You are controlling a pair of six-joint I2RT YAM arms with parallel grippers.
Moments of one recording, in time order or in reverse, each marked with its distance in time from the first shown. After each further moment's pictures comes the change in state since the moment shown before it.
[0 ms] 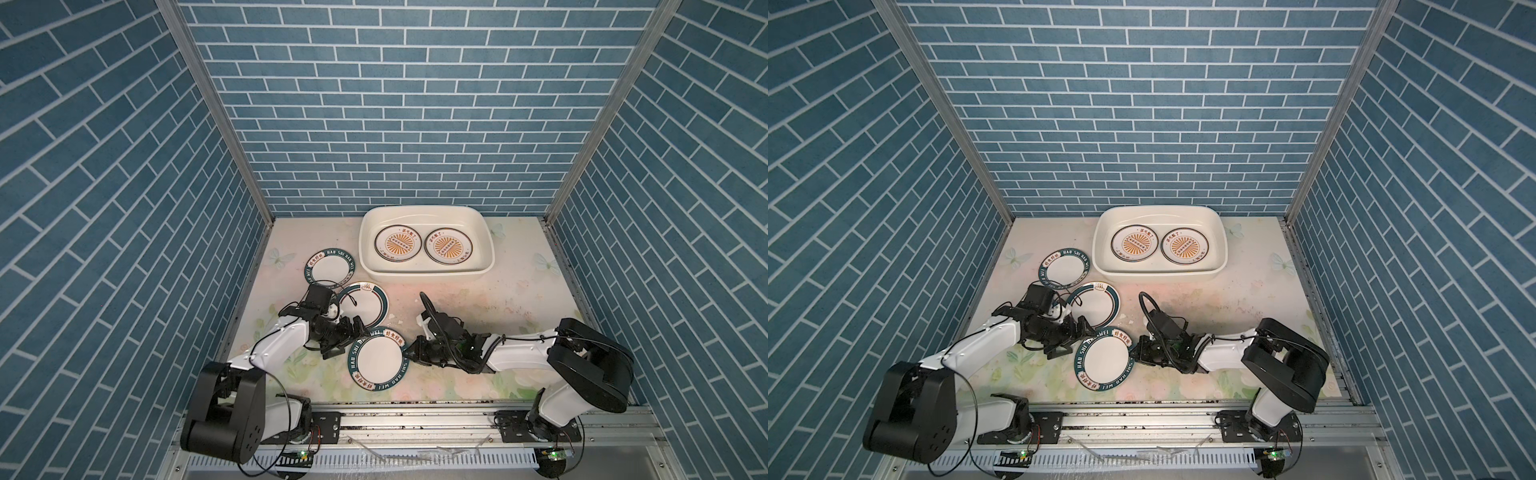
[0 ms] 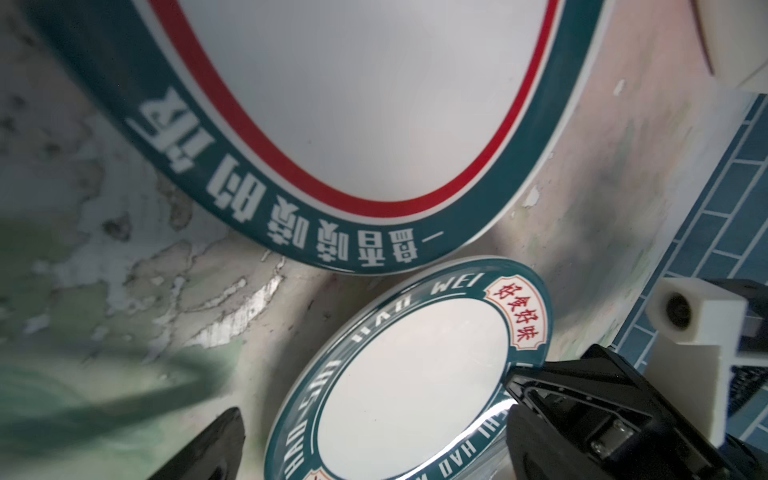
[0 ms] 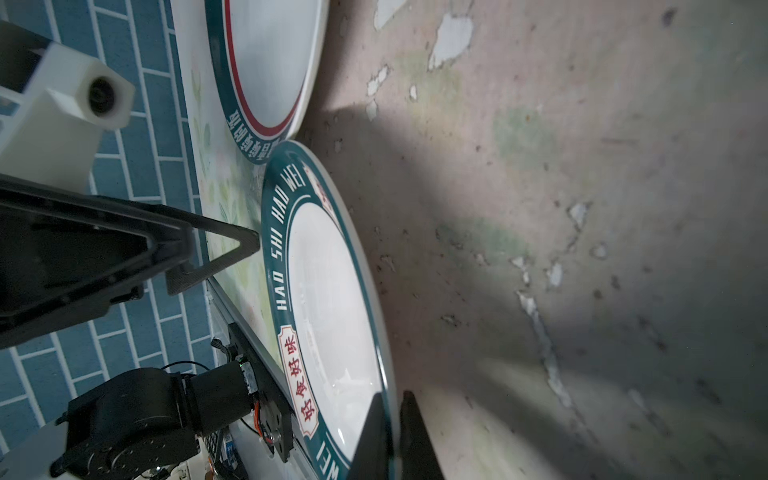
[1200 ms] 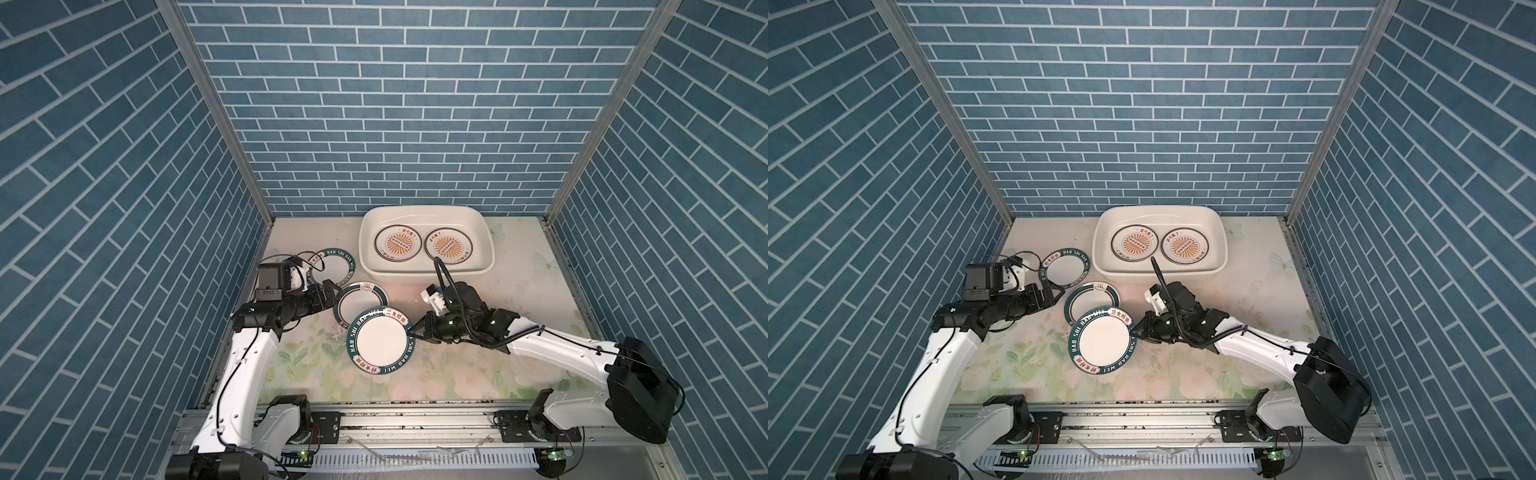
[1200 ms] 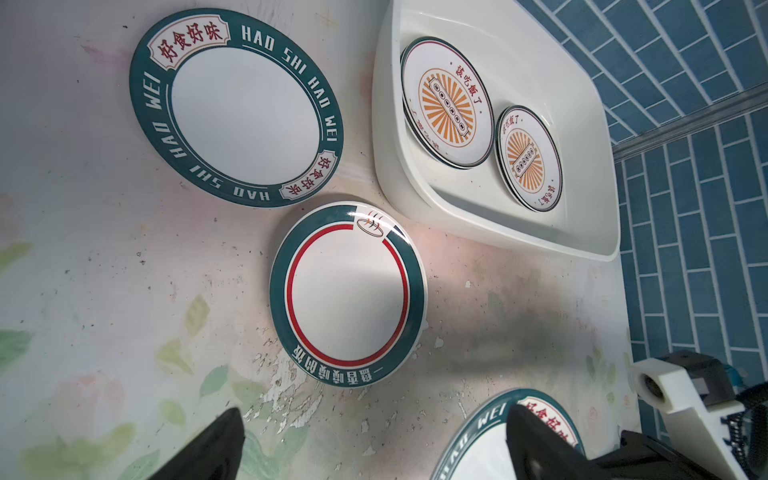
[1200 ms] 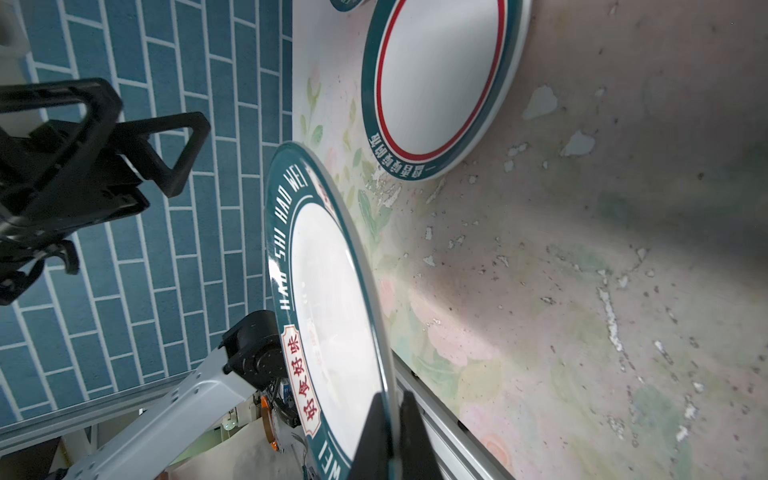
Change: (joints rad) left arm 0.230 -0.242 0.280 -0.118 -0.110 0.194; right arm -0.160 -0.238 0.237 -0.415 -0.222 -0.163
